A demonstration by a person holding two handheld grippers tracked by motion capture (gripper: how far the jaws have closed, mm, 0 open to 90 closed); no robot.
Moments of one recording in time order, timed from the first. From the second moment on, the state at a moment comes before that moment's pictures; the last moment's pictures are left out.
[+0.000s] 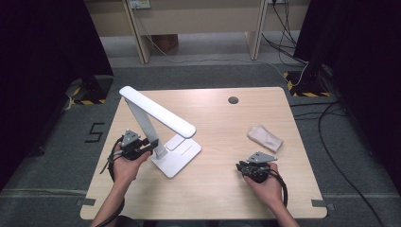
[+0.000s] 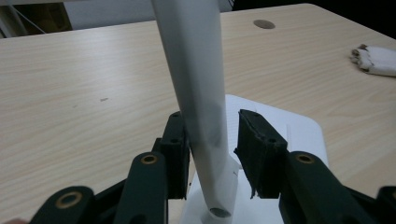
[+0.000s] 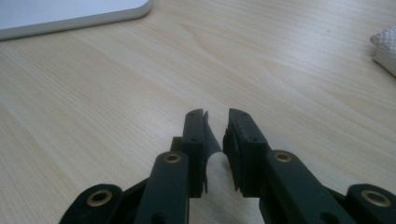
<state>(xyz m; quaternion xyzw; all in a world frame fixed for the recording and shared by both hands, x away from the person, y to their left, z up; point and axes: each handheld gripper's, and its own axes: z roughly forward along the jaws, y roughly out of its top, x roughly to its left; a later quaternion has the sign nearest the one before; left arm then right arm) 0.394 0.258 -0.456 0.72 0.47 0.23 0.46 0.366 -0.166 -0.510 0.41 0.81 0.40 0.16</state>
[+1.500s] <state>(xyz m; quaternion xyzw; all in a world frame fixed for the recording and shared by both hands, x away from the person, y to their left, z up) 0.356 0.170 -0.441 0.74 0.41 0.22 0.49 0.356 -0.092 -0.508 0.34 0.86 0.36 0.12</state>
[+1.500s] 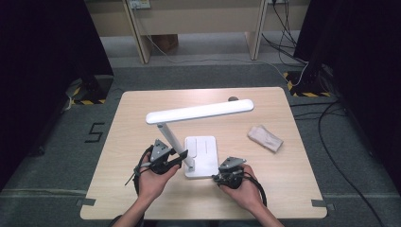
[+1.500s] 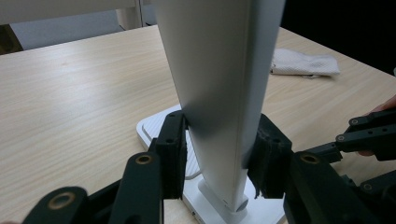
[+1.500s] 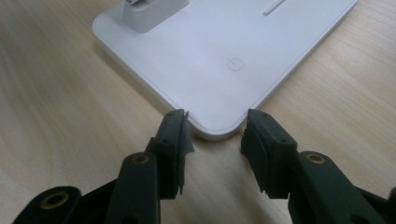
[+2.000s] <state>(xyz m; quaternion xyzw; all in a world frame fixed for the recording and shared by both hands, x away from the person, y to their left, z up) 0.381 0.168 -0.441 0.73 0.42 0.23 0.49 0.381 -0.089 -0.509 0.35 0.86 0.35 0.13</state>
